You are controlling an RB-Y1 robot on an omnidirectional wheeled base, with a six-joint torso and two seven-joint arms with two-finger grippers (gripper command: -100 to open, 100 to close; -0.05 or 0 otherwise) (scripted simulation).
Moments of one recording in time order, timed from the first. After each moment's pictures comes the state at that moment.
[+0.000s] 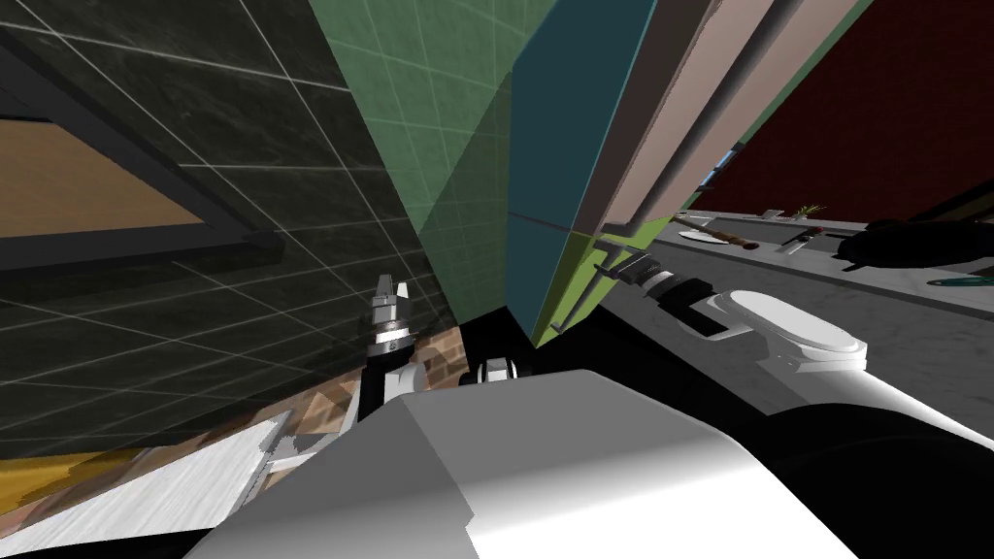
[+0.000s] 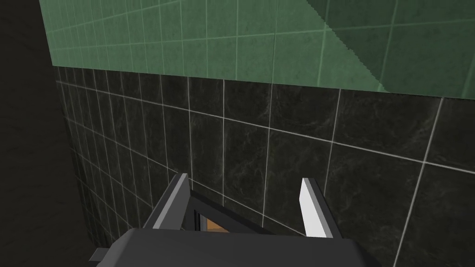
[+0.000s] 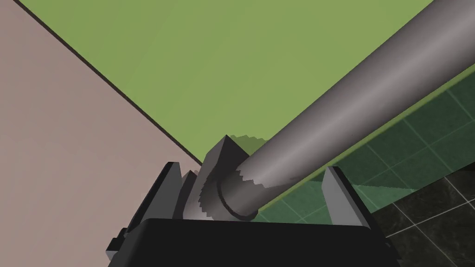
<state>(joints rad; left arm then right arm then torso) 0.46 0.02 0.00 -2.23 0.03 -0.39 -0.10 0.49 -1.04 -0.47 -1.91 0.66 -0.23 0.45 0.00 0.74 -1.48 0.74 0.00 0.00</state>
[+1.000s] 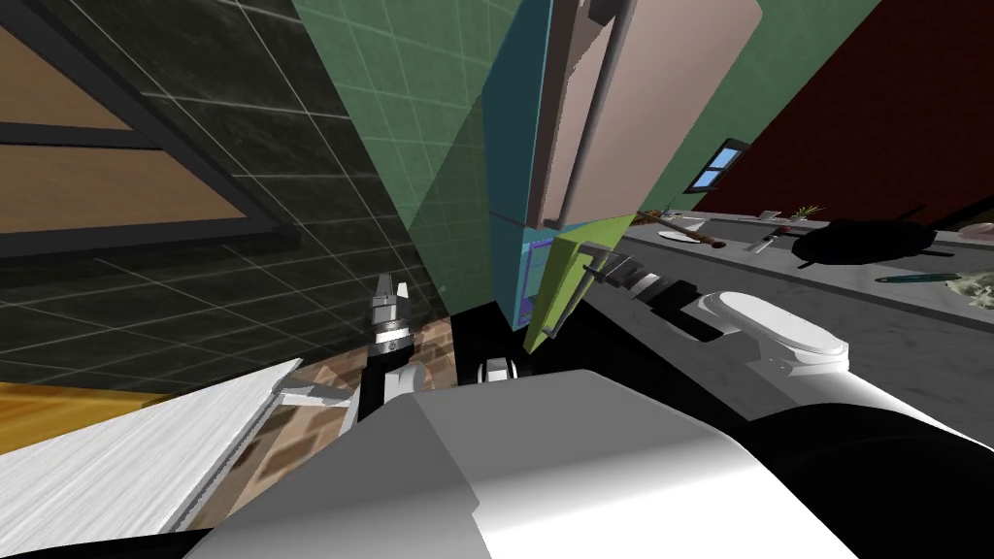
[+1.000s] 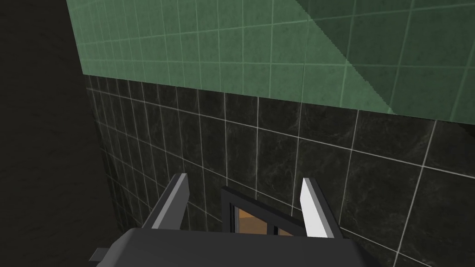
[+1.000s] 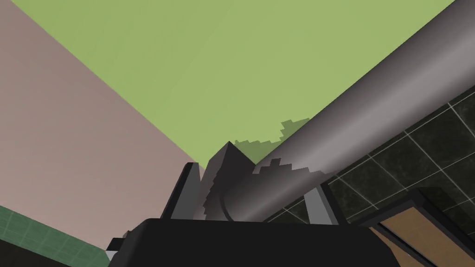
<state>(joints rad) 0.46 0.02 0.00 -2.23 0.03 -0.39 -0.10 0.50 -1.03 -0.43 -2.01 0.65 -0.30 0.45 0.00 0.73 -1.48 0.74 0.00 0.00</state>
